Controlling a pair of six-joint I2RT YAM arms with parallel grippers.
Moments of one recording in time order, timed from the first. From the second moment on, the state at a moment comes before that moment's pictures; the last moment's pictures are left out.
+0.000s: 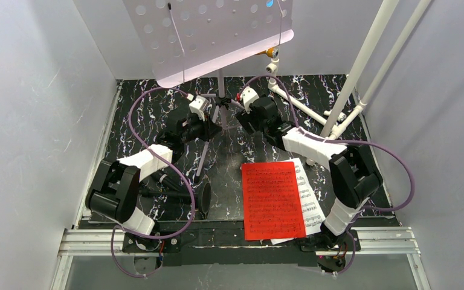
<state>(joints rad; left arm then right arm) -0.36 1.55 0.81 0.43 0.45 -0.19 0.66 1.73 1.17 0.10 0.26 -0.31</state>
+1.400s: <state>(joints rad) -0.38 1.52 0.81 0.38 0.37 -0.18 0.74 1.68 1.32 0.07 0.09 0.77</state>
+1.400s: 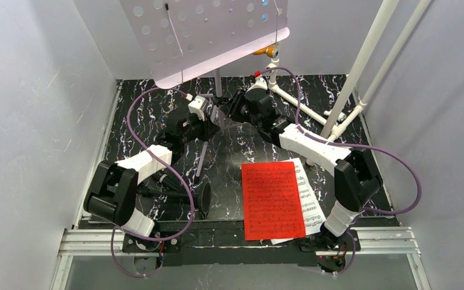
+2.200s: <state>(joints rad) -0.37 1.51 0.81 0.36 0.35 -0.19 0.74 1.74 1.44 0.02 0.14 0.80</state>
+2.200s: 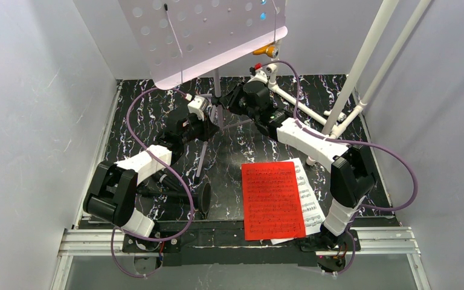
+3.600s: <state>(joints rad) -0.37 1.51 0.82 0.33 0.35 -0.20 0.66 1.79 1.05 0.72 -0.01 1.38</state>
